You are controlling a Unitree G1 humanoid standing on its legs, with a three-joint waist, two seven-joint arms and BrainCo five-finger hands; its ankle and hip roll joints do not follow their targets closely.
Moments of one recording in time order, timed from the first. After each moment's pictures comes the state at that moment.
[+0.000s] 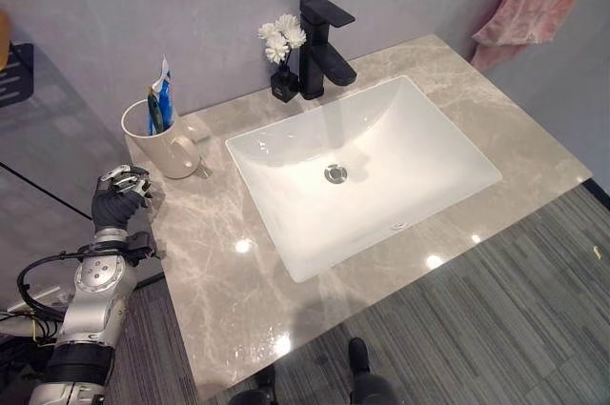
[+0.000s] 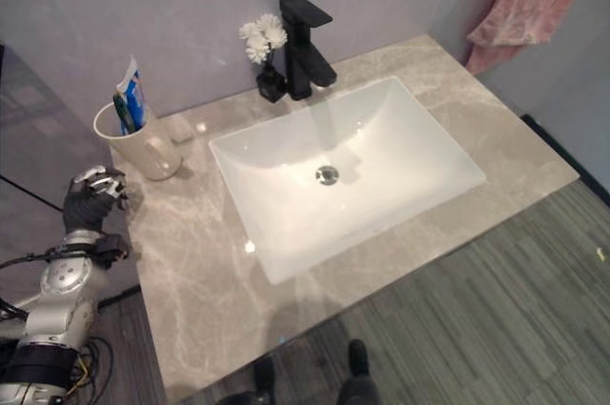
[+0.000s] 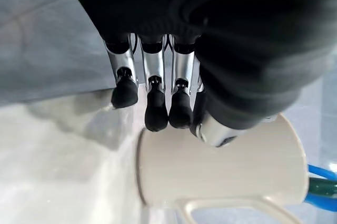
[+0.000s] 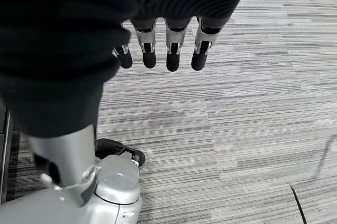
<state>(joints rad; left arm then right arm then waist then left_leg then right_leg) -0.15 0.63 0.07 0.22 -0.53 -0.17 0.19 0.17 -0.38 0.14 1.16 -0.13 -0.04 -0.06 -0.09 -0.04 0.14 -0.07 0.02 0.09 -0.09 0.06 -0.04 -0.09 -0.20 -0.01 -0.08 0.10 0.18</state>
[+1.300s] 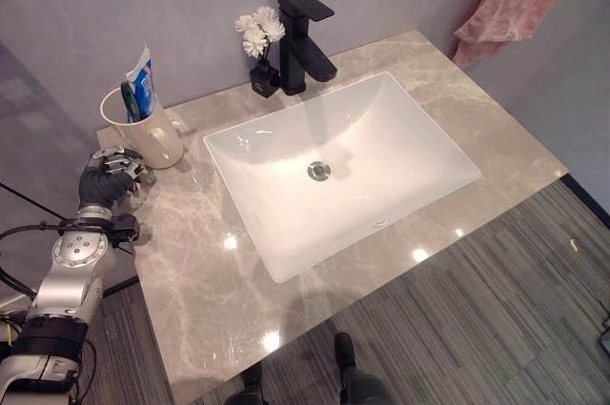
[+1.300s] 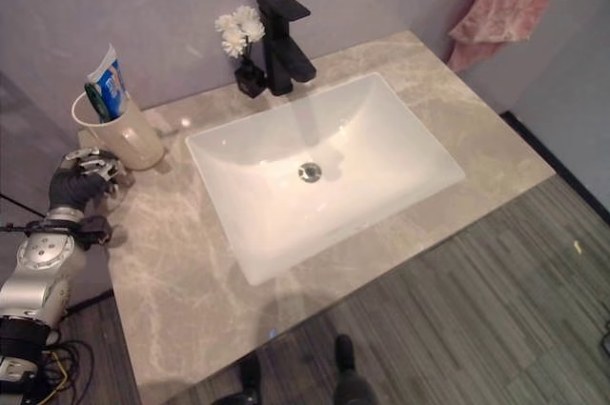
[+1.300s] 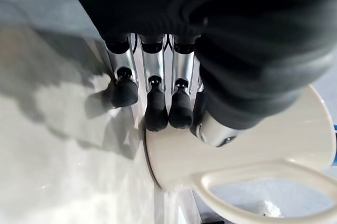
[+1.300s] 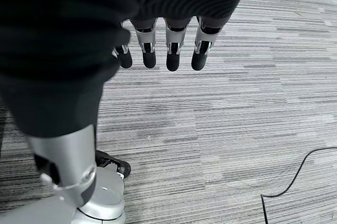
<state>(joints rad) -0.26 0.80 -0.02 0.32 -0.55 -0.13 0.15 0.17 -0.41 0.18 1.15 -0.13 -0.03 -0.04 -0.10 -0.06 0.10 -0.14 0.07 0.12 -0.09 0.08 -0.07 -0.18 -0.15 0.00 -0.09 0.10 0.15</state>
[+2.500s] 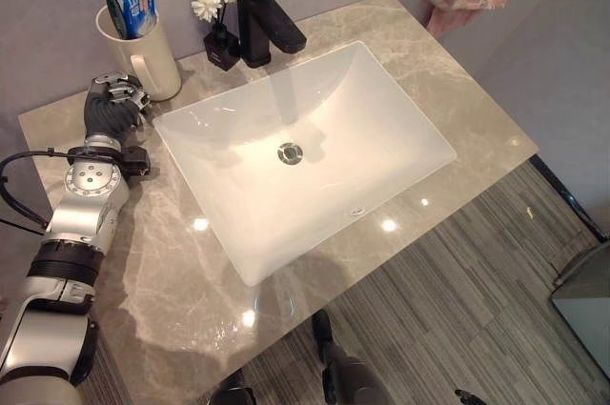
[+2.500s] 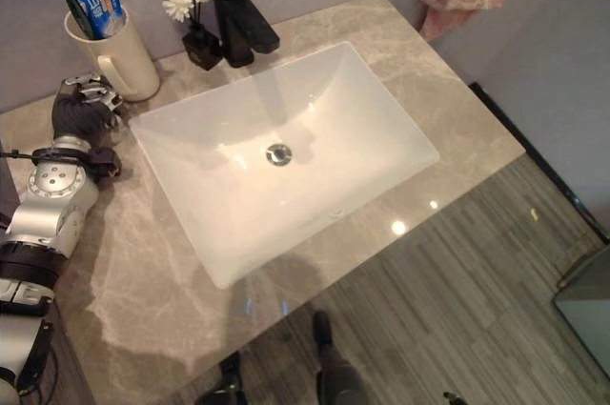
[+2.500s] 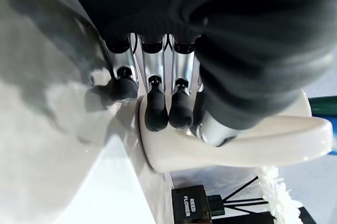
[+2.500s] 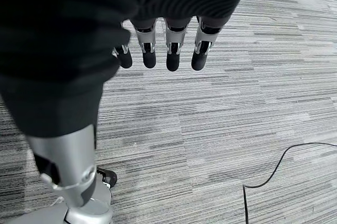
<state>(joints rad) -0.71 0.82 -0.22 0.53 -0.55 -0.13 0.21 0.11 -0.41 0.25 1.14 -0.08 -0.03 -0.04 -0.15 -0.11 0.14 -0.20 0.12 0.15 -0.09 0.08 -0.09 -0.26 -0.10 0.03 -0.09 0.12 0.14</state>
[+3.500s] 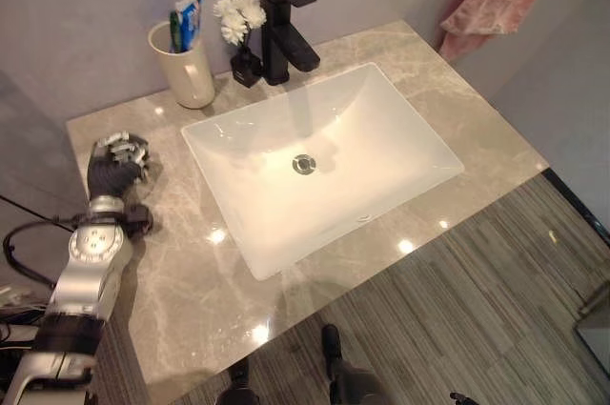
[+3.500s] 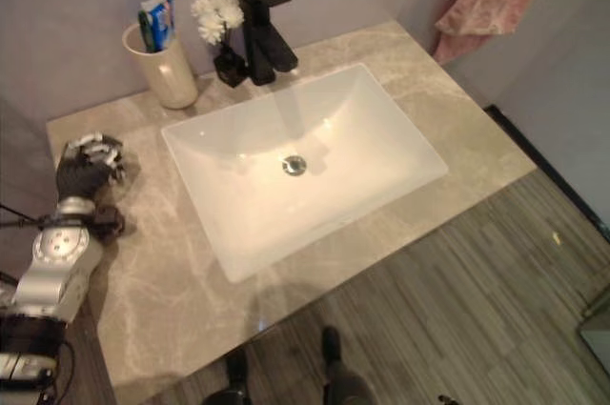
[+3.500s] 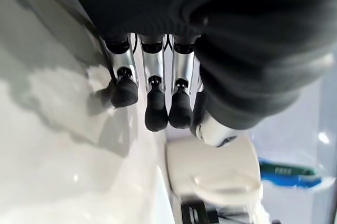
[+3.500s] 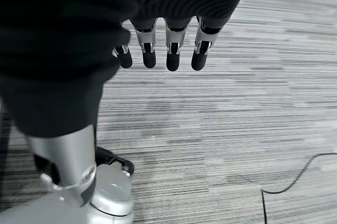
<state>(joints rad) -0.17 0.67 0.06 0.17 -0.50 -0.13 0.23 0.11 -0.40 0.25 1.15 -0.08 -0.03 -0.03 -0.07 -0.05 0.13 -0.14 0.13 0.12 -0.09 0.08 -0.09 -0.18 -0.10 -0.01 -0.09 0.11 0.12</state>
